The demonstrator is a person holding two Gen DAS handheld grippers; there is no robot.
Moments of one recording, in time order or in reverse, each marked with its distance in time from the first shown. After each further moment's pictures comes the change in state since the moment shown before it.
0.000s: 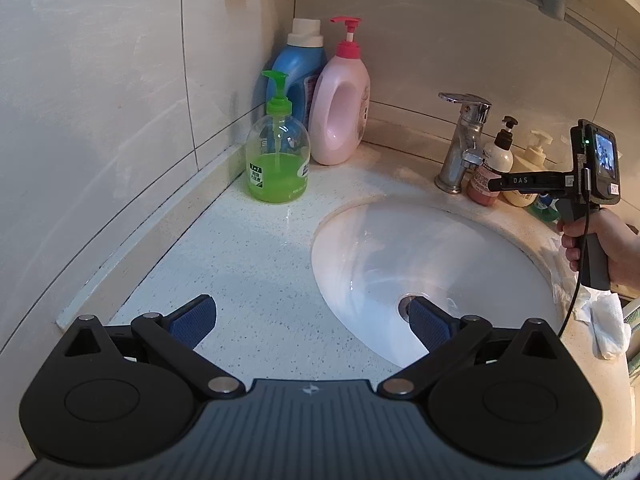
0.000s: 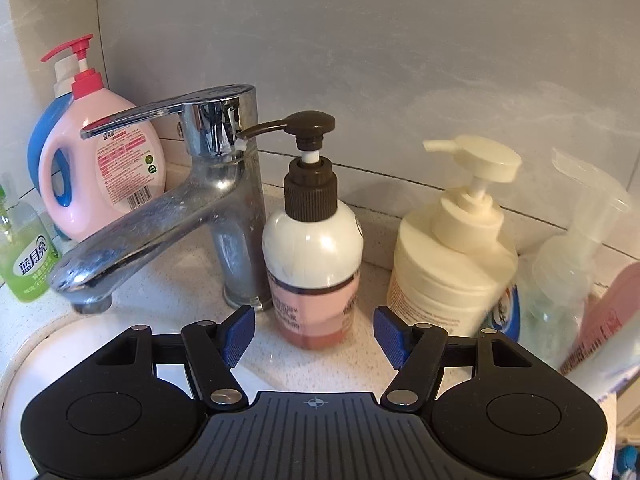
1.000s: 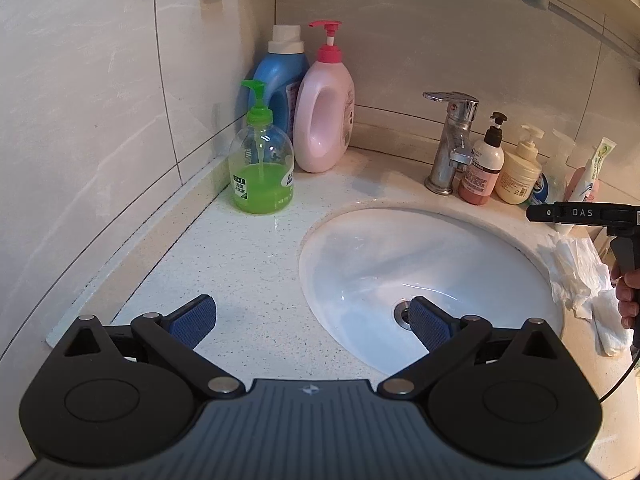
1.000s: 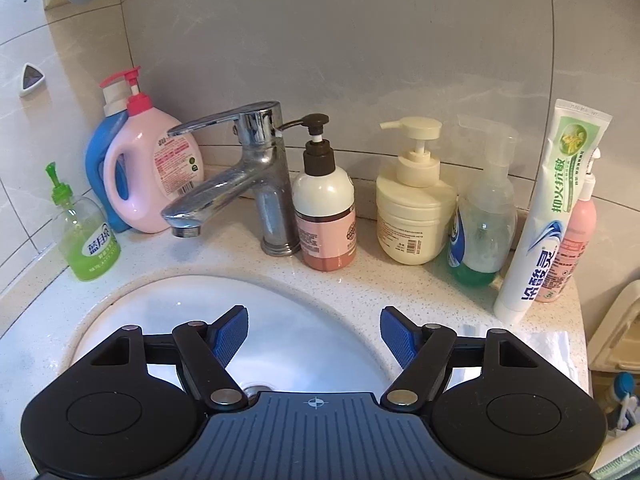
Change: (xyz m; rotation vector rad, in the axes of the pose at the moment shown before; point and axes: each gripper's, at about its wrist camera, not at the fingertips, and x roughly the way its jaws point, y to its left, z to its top) left arm 0.006 -0.016 0.002 0.046 -0.026 -0.005; right arm -0.105 0.008 -0.046 0.086 -0.019 0.036
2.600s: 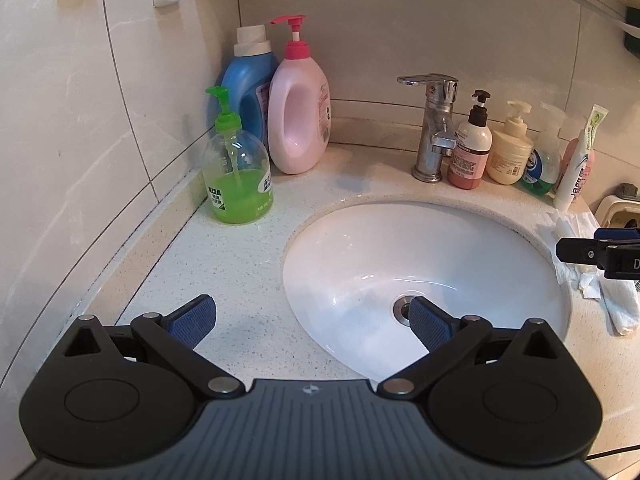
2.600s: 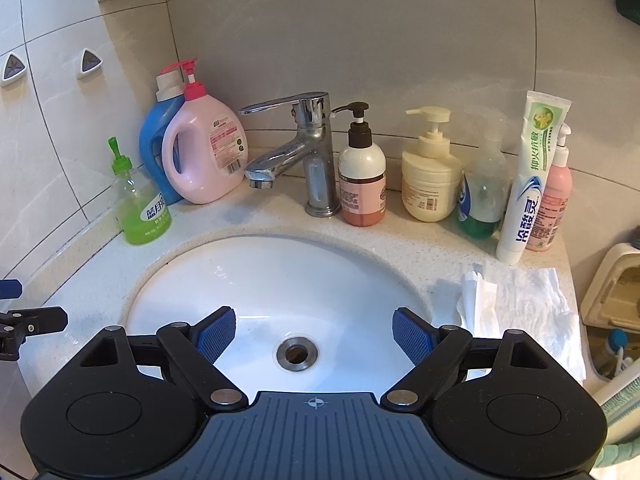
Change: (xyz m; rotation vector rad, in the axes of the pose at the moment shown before) left arm 0.015 -0.025 0.004 0.101 -0.001 0.005; right arm -0.069 0.041 -0.043 -0.007 0.010 0.016
